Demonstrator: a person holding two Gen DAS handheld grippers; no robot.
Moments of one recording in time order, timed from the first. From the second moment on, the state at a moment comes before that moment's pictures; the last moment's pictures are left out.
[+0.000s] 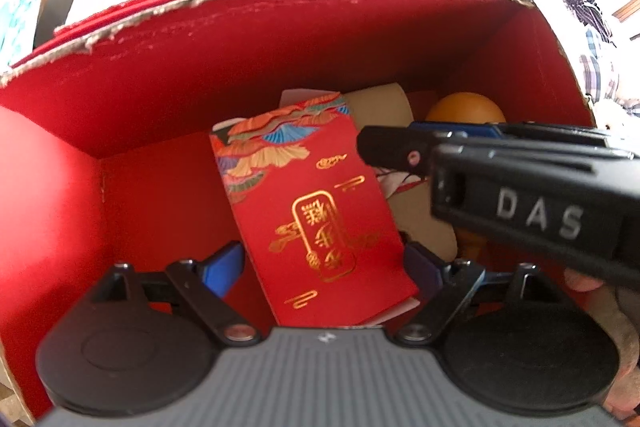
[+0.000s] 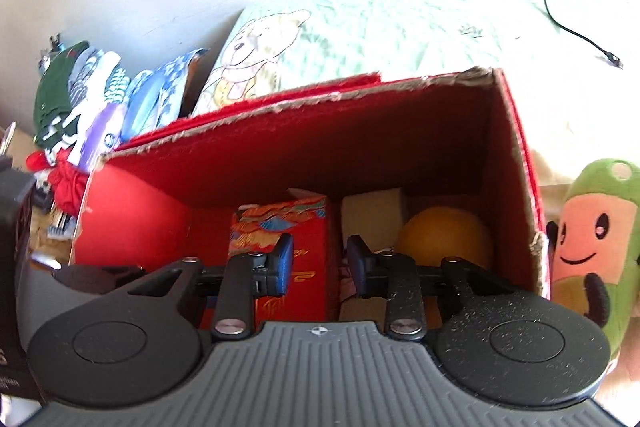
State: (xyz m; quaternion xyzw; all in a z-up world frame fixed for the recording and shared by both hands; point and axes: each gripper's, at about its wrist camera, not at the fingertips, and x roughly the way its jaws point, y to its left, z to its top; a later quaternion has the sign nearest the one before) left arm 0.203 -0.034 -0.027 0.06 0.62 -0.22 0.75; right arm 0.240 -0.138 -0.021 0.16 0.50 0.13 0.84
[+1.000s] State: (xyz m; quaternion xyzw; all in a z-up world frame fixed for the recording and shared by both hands) left arm 0.228 -0.016 -0.045 0.04 0.61 -0.23 0.76; right arm 0.264 -0.107 -0.036 0.03 0.57 0.01 0.82
